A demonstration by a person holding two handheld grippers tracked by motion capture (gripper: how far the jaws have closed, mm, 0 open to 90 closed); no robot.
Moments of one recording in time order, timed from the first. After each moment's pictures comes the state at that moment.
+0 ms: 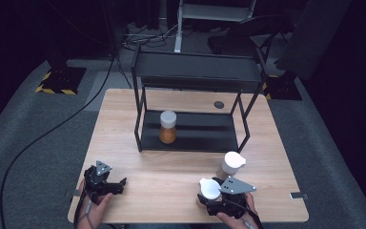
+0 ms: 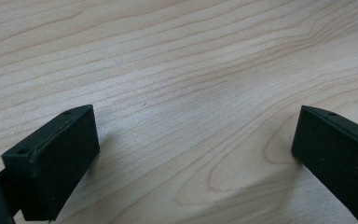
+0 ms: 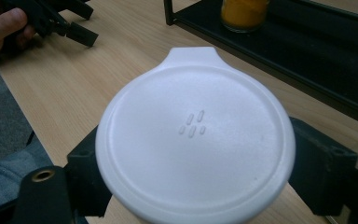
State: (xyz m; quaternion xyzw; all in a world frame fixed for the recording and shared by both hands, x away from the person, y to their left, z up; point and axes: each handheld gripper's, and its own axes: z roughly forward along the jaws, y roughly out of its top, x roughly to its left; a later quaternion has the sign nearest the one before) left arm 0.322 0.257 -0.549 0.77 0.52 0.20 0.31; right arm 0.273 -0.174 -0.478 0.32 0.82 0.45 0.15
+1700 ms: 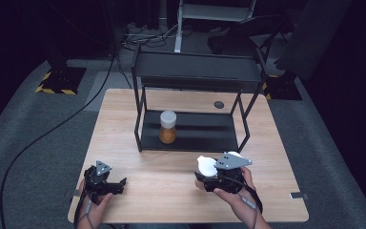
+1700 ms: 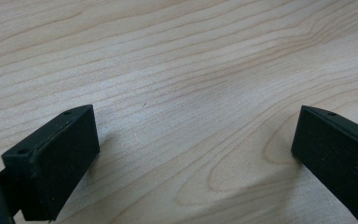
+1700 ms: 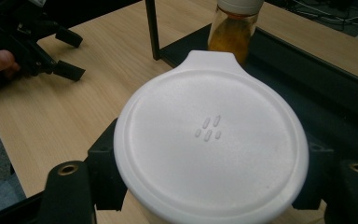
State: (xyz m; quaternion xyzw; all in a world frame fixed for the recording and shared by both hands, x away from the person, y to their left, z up) left arm 0.322 0.257 -0.549 0.77 0.52 0.20 0.31; right arm 0.318 -0.156 -0.423 0.30 0.83 0.43 0.17
